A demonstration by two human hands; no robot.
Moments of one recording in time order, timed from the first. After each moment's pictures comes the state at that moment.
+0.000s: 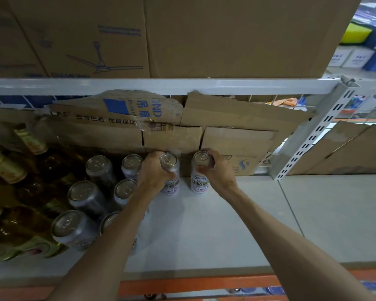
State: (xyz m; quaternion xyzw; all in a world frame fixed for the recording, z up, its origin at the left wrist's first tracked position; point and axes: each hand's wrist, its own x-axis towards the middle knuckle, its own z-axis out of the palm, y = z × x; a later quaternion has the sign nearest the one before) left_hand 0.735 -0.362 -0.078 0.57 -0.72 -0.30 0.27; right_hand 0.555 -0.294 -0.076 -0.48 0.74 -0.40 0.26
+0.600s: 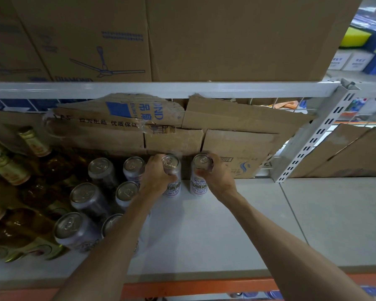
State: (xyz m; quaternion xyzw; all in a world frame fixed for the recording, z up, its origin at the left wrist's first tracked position) left_hand 0.734 -0.362 -0.083 0.57 -0.72 -0.30 0.26; right_hand 0.561 -0.294 -0.076 -0.48 0.75 -0.38 0.25
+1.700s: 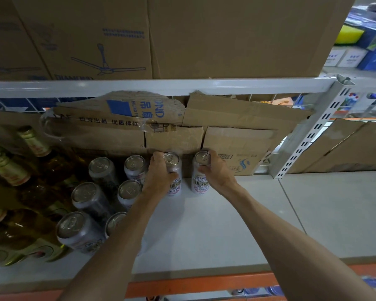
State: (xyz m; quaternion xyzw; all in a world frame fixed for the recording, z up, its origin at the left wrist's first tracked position) left_hand 0.731 -0.352 -0.082 0.55 -0.72 -0.32 0.28; right_hand 0.562 -0.300 -0.074 -0.50 0.76 -0.32 0.25
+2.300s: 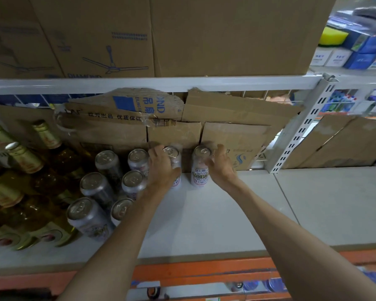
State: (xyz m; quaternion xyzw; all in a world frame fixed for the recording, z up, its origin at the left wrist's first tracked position) left_hand 0.731 -0.317 -0.062 0.57 -0.73 -0.26 0.28; right_hand 0.565 -0.265 -0.059 -0.50 0.77 -0.33 0.22
